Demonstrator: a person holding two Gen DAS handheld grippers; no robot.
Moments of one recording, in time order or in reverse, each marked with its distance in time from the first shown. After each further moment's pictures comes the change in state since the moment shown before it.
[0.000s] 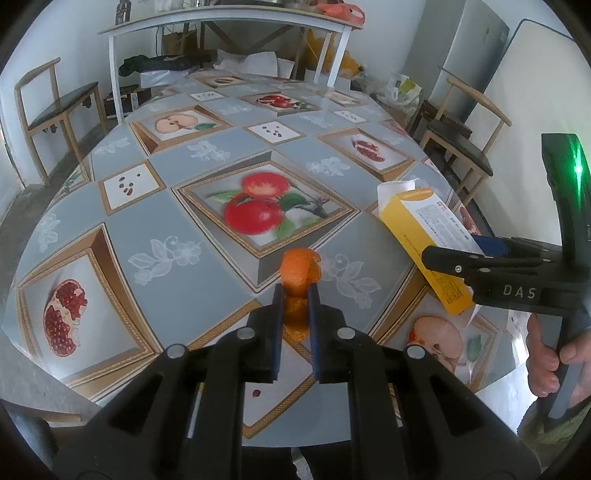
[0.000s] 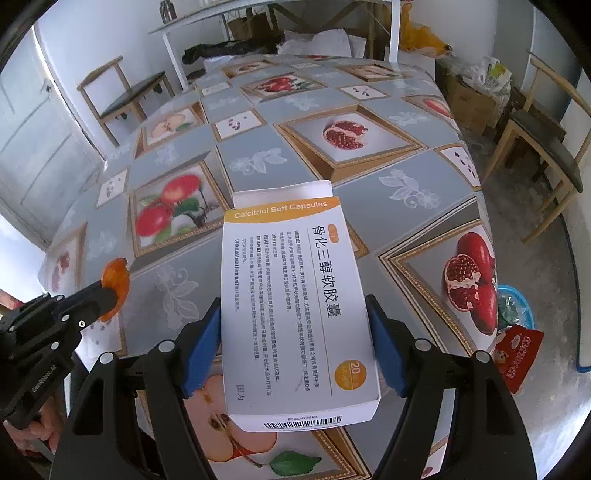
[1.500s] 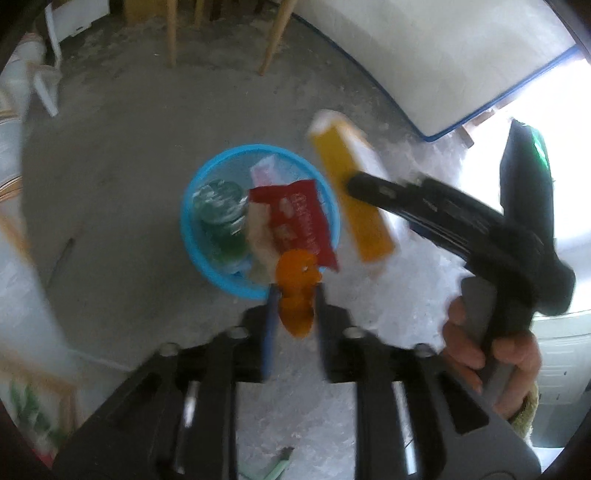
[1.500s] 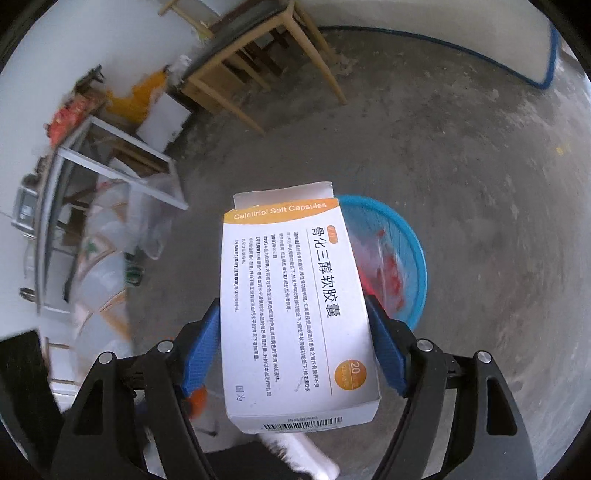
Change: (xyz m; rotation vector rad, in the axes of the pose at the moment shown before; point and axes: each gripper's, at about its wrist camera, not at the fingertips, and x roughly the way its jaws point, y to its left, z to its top) left arm 0.250 -0.457 0.019 0.512 0.610 -0.415; right arm 0.014 -0.478 -0.143 1.007 -0.095 -0.026
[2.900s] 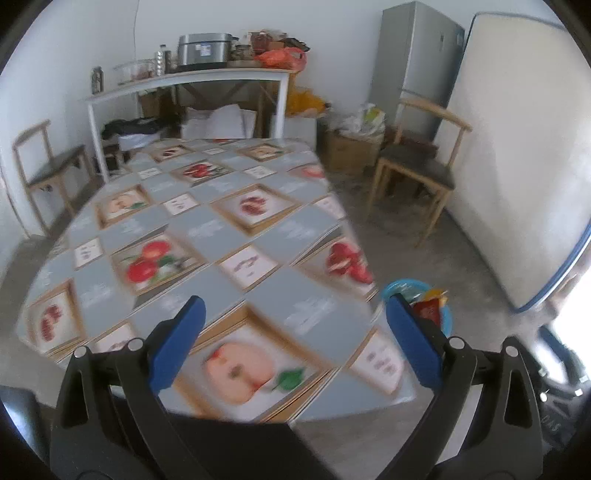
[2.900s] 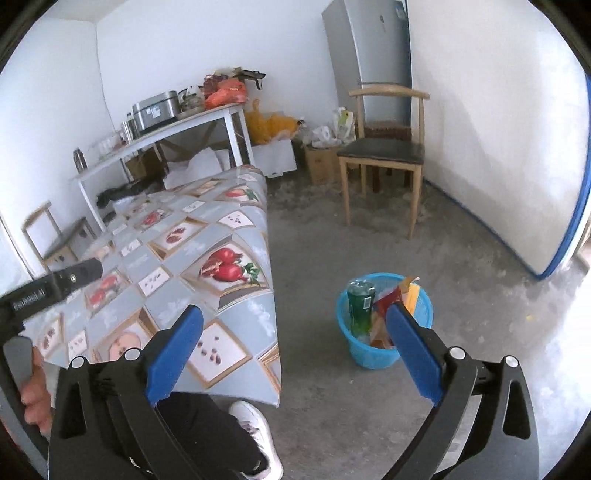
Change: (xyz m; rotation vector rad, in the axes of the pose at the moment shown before) left arm -0.286 0.047 -0.318 -0.374 -0.735 0.532; right arm -0.239 0.176 -0.303 -0.644 -0.472 -0.086
